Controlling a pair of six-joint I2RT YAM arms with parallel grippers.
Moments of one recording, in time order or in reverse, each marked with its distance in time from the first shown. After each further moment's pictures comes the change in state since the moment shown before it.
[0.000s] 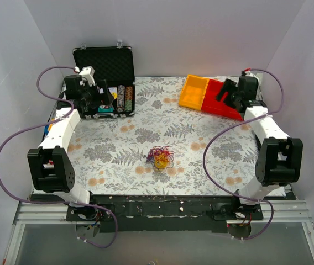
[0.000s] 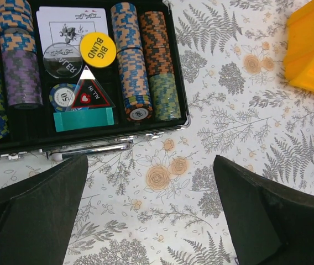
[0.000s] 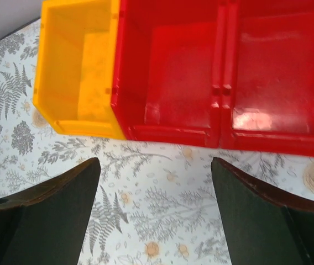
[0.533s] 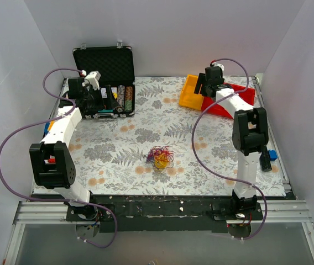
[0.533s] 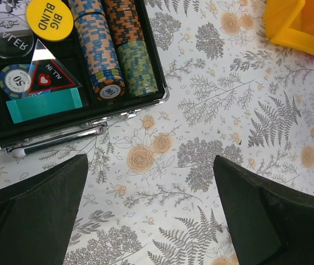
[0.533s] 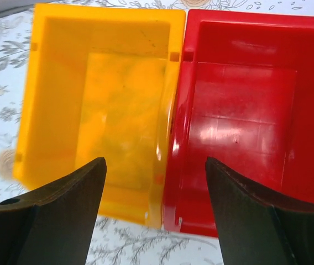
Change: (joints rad) left arm 0.002 0.061 0.002 -0.056 0.142 0.047; right arm 0.211 0.510 0.491 -0.035 0.240 -0.074
